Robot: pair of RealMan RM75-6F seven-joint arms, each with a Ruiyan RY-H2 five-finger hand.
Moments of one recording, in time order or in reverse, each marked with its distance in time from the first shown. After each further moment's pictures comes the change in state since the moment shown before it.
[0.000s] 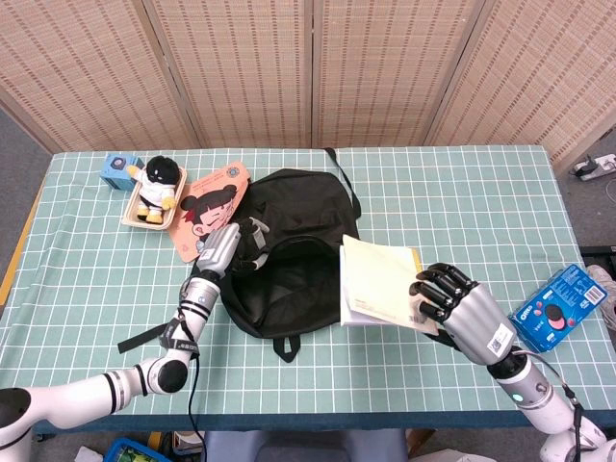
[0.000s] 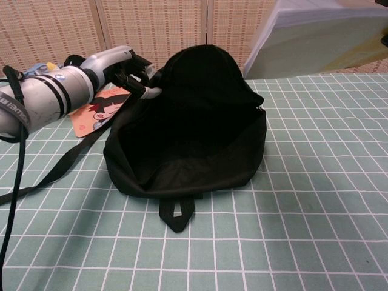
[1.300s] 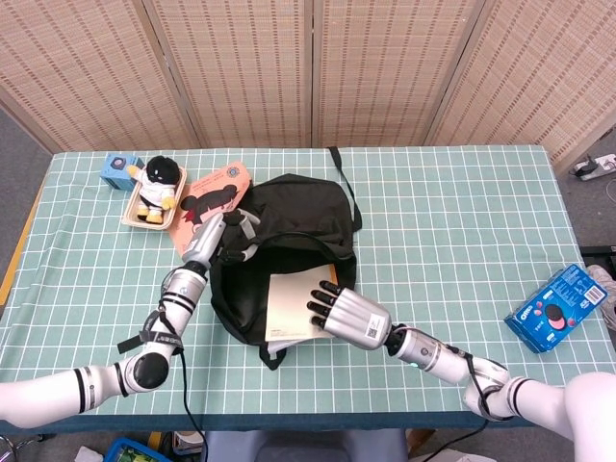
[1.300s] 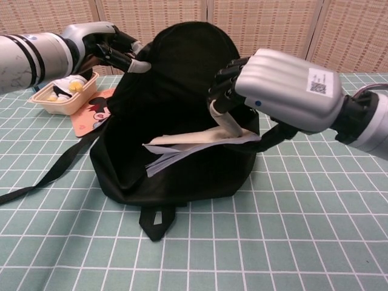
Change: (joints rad) left arm -0.015 0.183 -0.023 -0.221 -0.198 0.012 -0.010; right arm 0.310 -0.372 0.013 0.387 -0.068 -0.354 -0.026
